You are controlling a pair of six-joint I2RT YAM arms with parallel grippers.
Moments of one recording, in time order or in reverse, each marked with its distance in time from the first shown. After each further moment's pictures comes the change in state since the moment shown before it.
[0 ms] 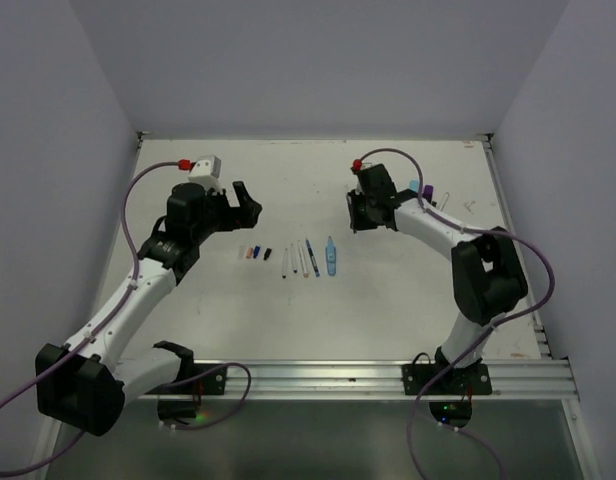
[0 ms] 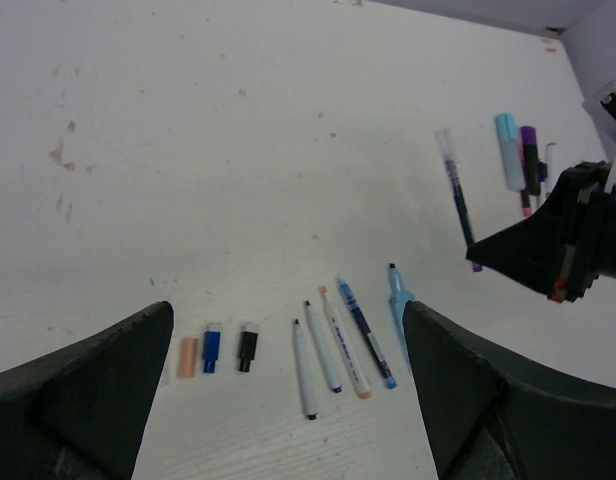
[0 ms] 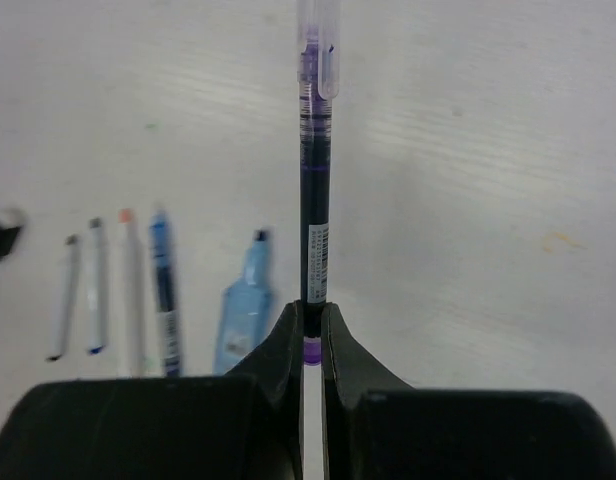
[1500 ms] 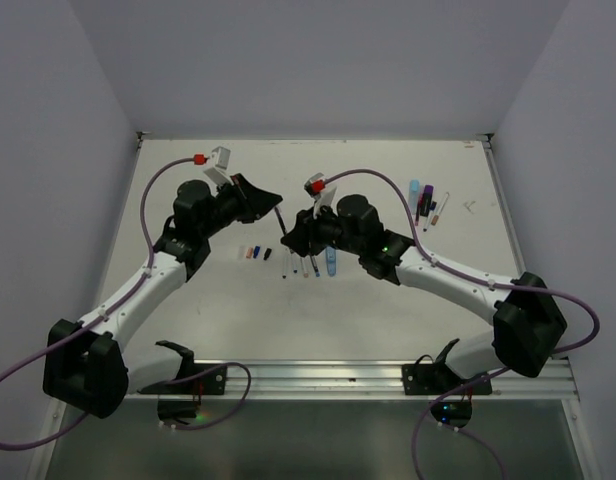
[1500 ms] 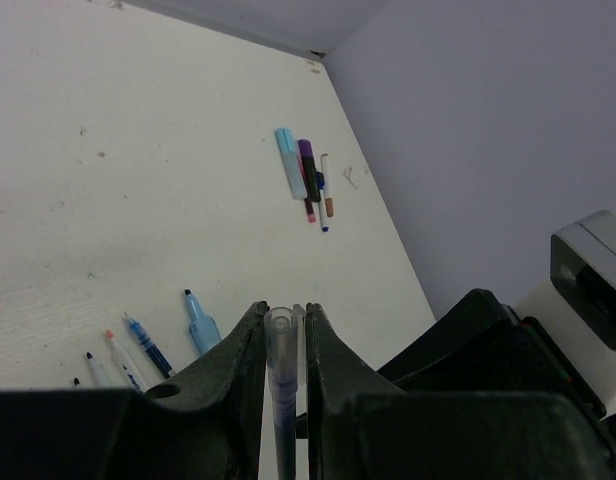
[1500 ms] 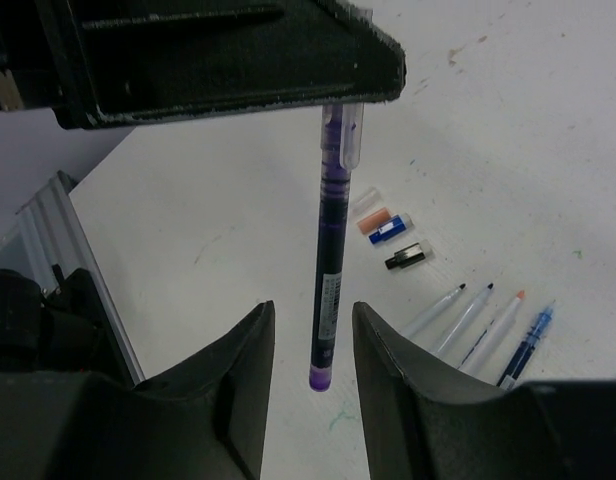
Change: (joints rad) left arm -0.033 0.108 -0.029 0.388 0.343 -0.362; right arm 0.396 -0.361 -0.265 0.532 -0.239 0.037
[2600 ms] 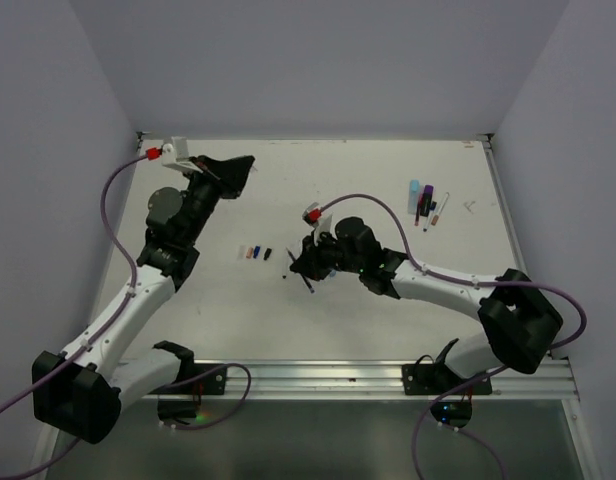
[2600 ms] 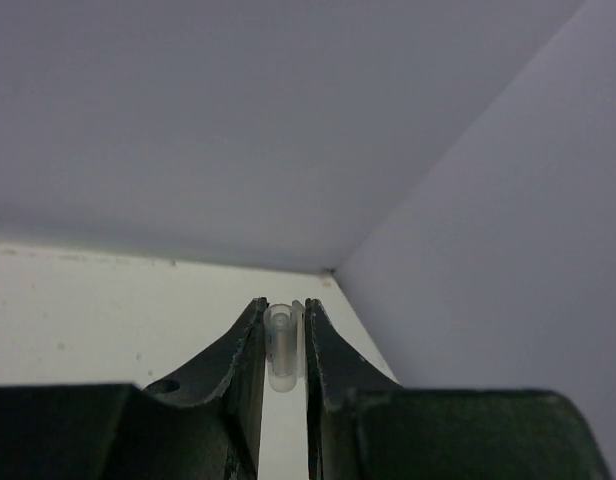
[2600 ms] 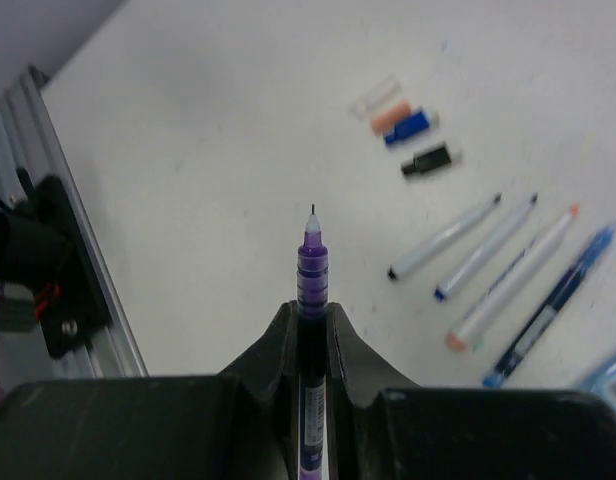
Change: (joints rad) left arm 0.005 -0.136 -0.007 0.191 -0.275 0.062; right arm 0.014 0.027 -0.144 0.098 -0.076 -0.037
